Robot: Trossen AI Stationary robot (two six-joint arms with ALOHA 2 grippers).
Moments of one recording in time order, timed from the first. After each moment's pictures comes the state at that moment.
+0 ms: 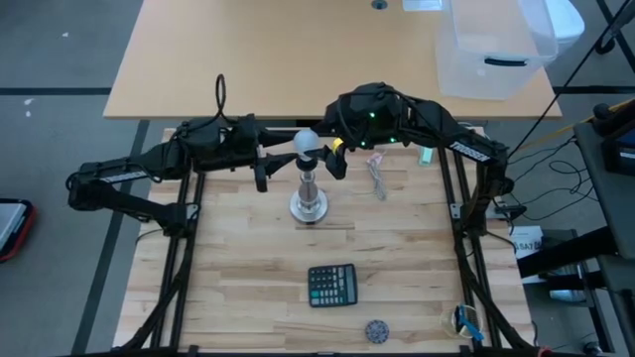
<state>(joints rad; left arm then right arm) 0.16 1.11 1.25 -0.20 -0.04 -0.12 -0.15 1.80 2.30 -0.93 0.00 0.07</state>
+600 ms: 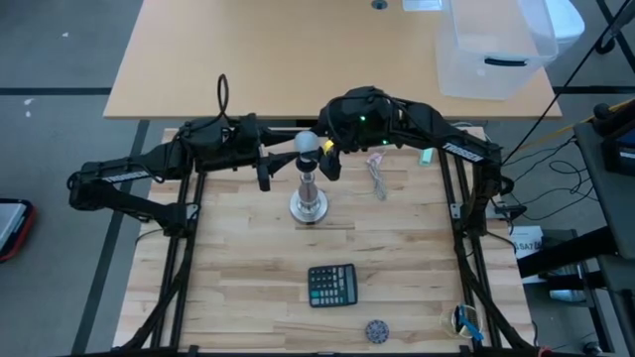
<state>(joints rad) 0.16 1.12 1.25 -0.19 -0.06 -0.12 -0.15 1.83 2.30 -0.93 0.01 0.09</state>
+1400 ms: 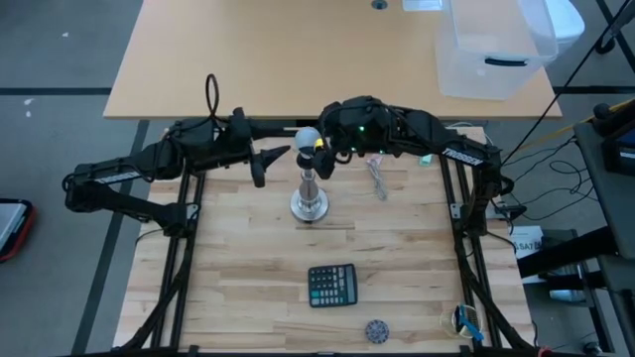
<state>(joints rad) 0.17 1.07 1.25 -0.26 -0.17 0.01 -0.11 1.83 2.30 -0.93 0.22 0.27</state>
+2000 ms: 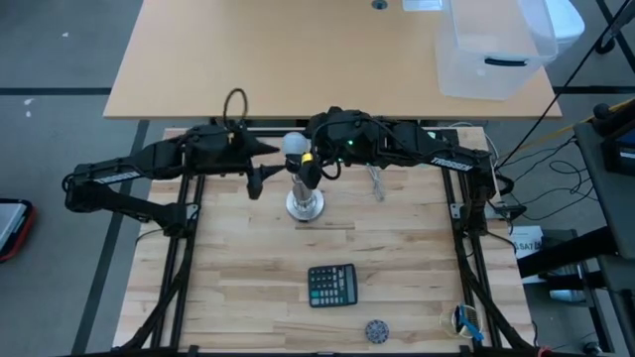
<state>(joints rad) 0.17 1.07 1.25 -0.55 -0.11 -0.07 -0.04 1.90 2.30 -0.82 0.29 0.21</state>
